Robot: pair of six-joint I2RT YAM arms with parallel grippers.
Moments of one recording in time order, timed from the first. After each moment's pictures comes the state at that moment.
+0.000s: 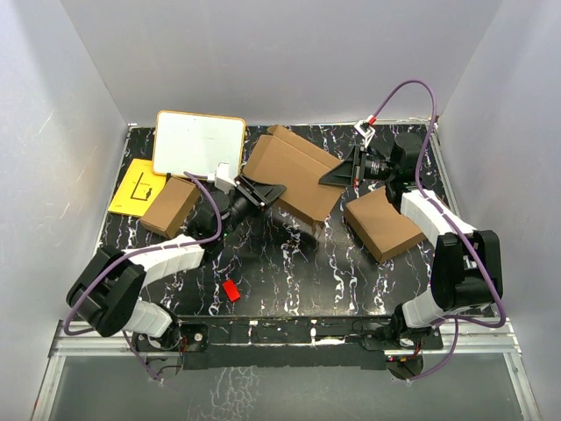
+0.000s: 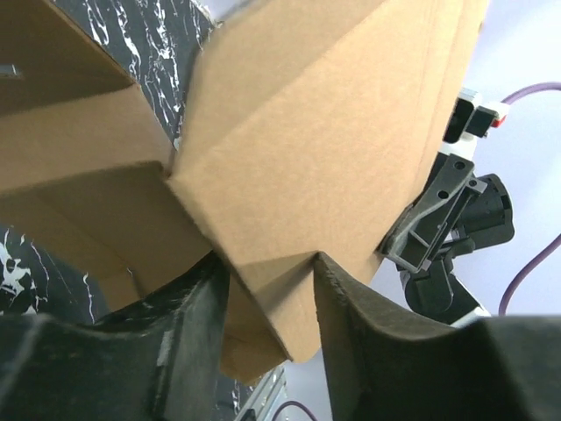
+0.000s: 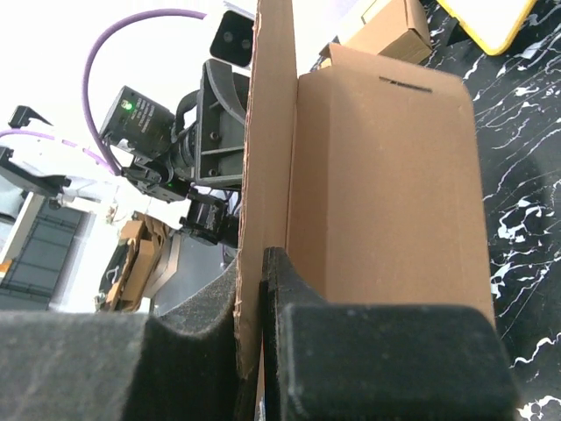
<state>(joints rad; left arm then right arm) -0.64 1.39 0.60 0.74 0.04 -1.25 0.08 1.50 0.99 0.42 -1.28 0.77</state>
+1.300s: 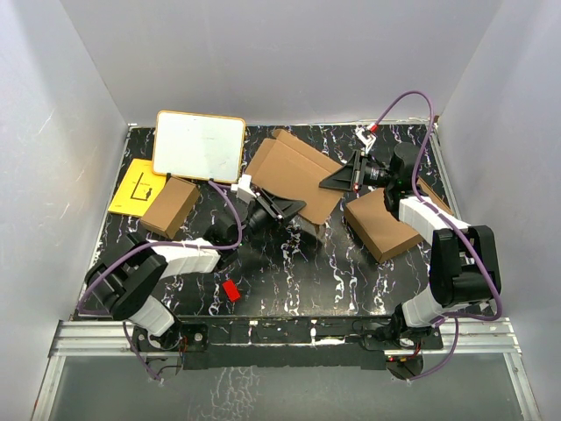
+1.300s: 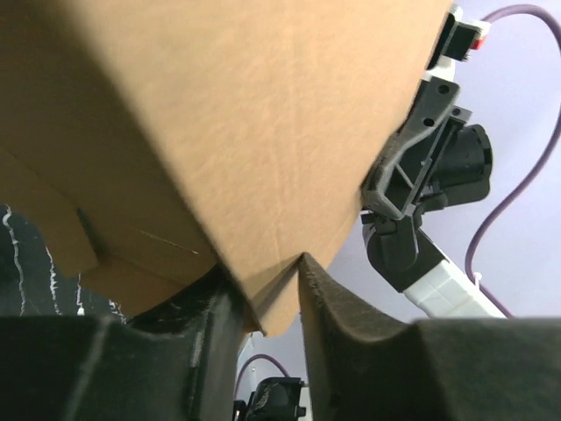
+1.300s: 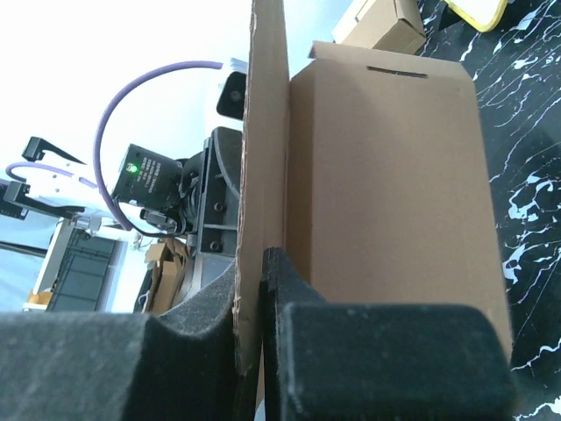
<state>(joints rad) -0.77 1.53 0.60 0.89 0.07 -1.35 0.07 1.53 0.89 0.60 -1.24 0.94</state>
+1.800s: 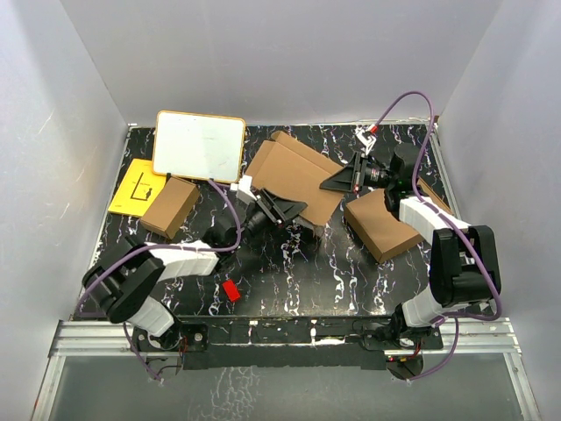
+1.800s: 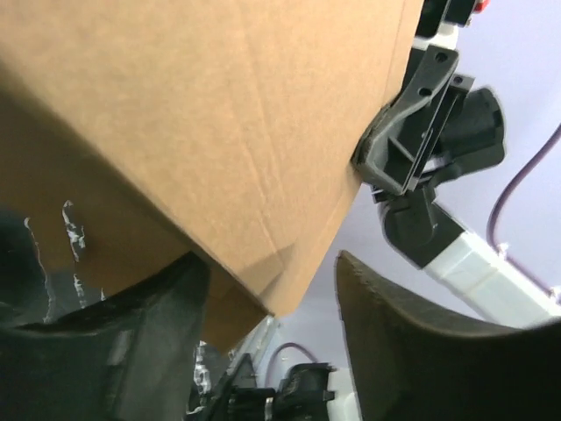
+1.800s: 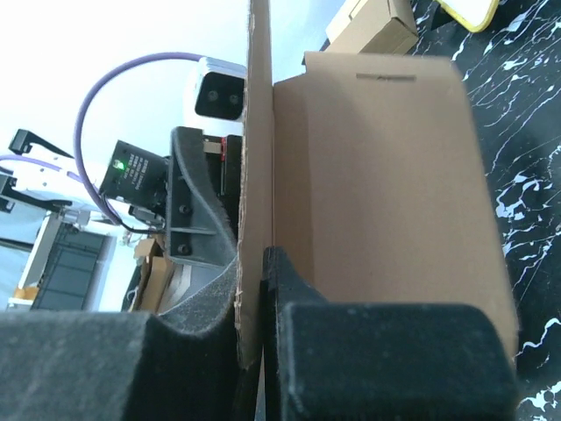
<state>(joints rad) -0.78 1.54 0.59 0.93 0.06 -1.29 0.06 1.53 0.88 0.59 -1.24 0.91</state>
